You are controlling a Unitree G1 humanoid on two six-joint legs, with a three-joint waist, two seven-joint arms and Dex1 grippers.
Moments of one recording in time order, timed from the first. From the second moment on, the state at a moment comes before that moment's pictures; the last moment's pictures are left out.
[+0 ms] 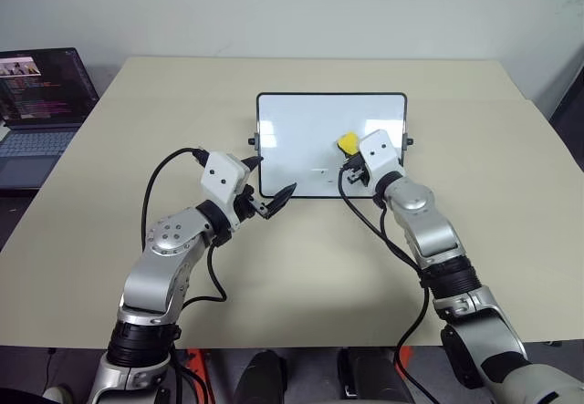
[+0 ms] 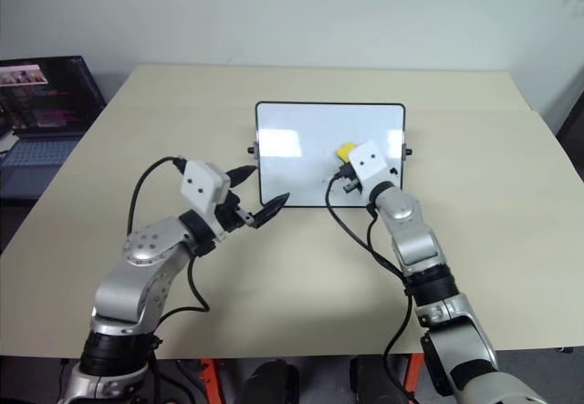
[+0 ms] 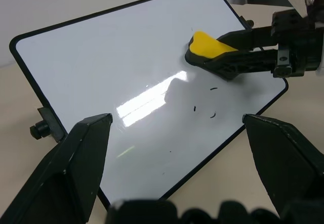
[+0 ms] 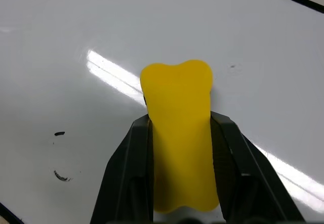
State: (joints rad) left arm -0.29 0.44 0.01 -0.32 -0.26 0.43 -0.55; right arm -0.63 -0.19 0.17 0.23 -0.13 0.29 0.24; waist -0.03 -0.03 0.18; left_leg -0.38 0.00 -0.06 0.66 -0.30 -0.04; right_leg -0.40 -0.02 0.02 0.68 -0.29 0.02
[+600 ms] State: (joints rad) left arm -0.26 0.45 0.03 -0.36 -0.27 0.44 -0.53; right arm -0.62 -0.10 0.24 0.29 -0.17 0.27 0.25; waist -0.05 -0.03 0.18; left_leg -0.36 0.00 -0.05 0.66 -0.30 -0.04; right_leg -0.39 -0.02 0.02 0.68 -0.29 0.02
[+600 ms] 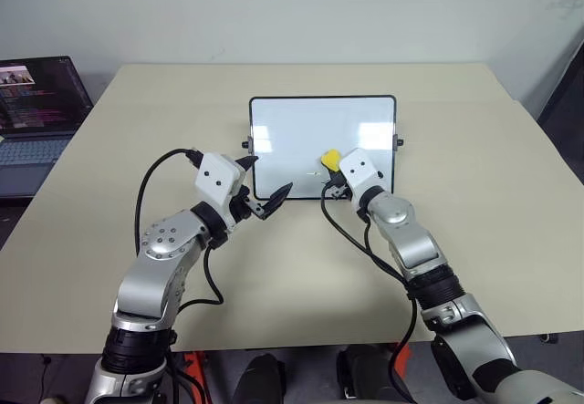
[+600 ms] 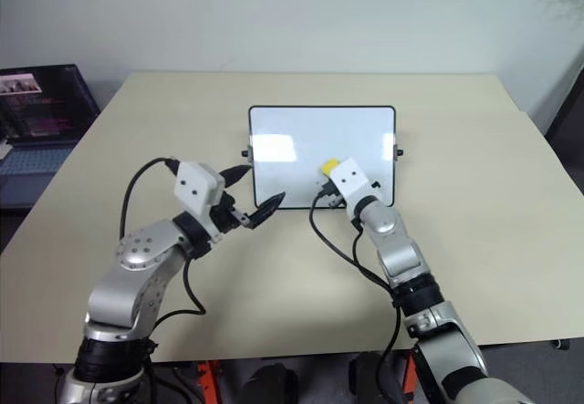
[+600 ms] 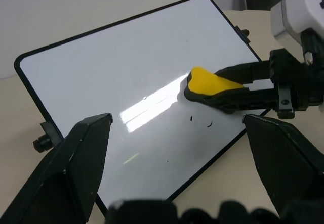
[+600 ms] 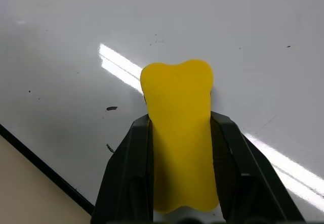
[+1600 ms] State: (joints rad) left arm -0.24 0.45 0.03 -0.38 -0.27 0.45 -0.51; right arm -0.68 0.01 0.29 0.33 -0.16 0.35 0.31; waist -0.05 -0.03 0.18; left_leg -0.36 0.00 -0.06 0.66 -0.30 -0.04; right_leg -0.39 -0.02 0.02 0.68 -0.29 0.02
